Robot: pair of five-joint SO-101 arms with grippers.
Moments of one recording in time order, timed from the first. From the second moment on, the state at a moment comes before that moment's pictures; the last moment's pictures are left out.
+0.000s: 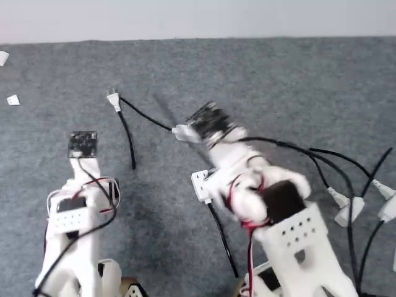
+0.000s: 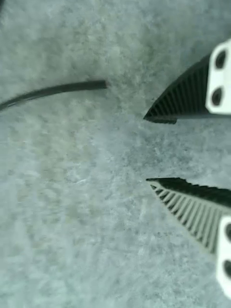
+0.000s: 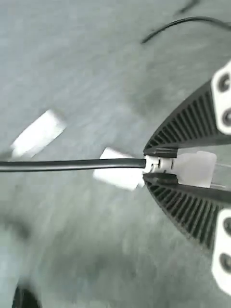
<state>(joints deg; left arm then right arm) -16.1 -34.1 71.4 38.3 -7.3 -33.2 -45.0 28.6 79.3 15.6</state>
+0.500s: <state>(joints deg) -8.9 -34.0 69.5 50.2 -34.5 -46.3 -37.5 33.9 58.1 16.0</state>
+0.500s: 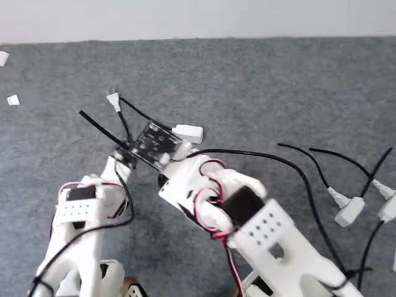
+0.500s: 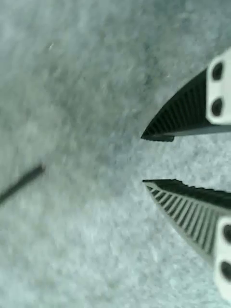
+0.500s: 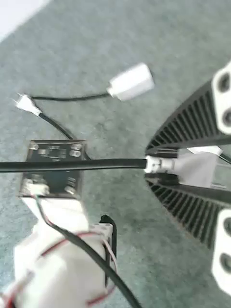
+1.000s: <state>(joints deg) -6.6 -63.8 84.8 51.0 -36.3 -45.3 -29.1 35.1 52.0 9.3</state>
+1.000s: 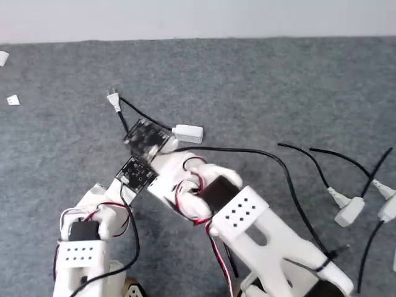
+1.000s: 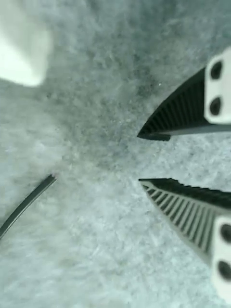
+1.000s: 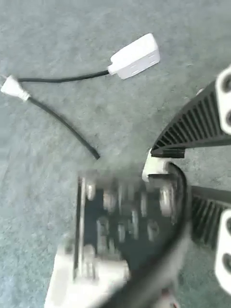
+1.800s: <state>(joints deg) -10.4 -79.5 94.5 39.7 -8.2 -27.3 -15.0 37.2 46.2 3.3</state>
